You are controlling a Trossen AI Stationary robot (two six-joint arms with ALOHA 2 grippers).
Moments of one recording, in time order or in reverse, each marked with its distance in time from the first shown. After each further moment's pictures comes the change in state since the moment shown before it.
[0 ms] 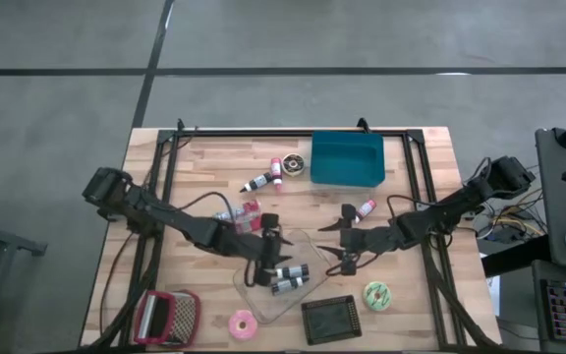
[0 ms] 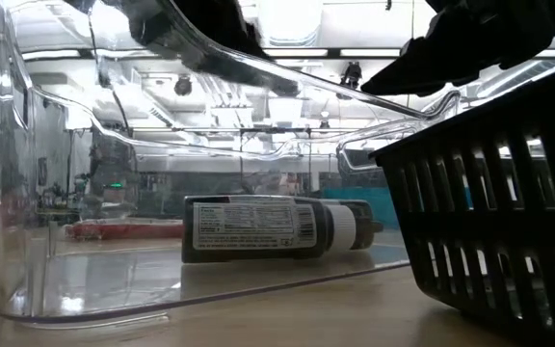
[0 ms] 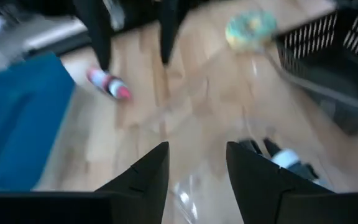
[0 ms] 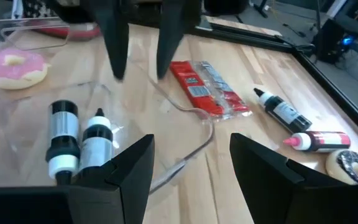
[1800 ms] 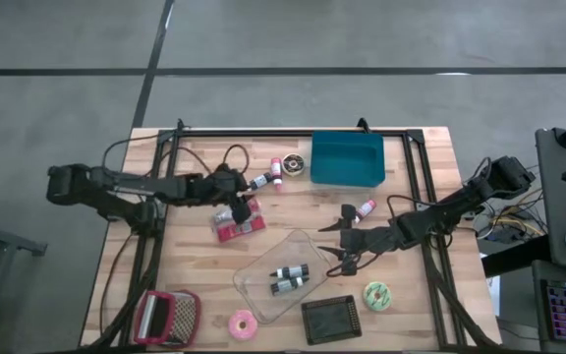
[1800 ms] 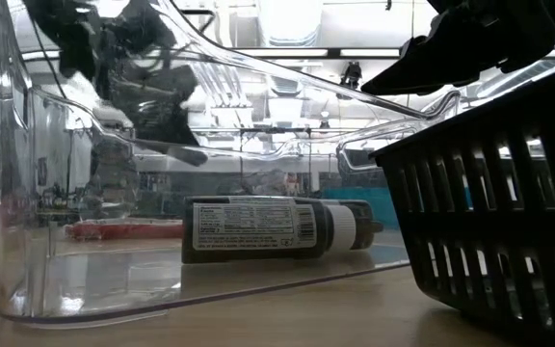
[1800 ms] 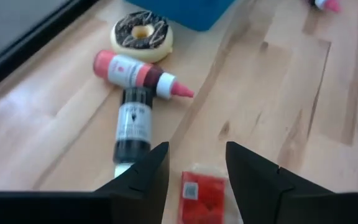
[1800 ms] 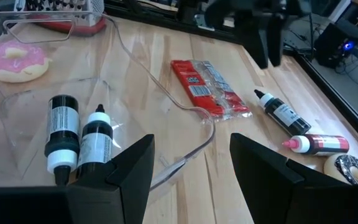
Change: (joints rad) left arm 0.479 -0.378 -0.362 -0.188 0.078 -0.330; right arm 0.000 0.000 -0.001 -0.003 -0.008 -0.031
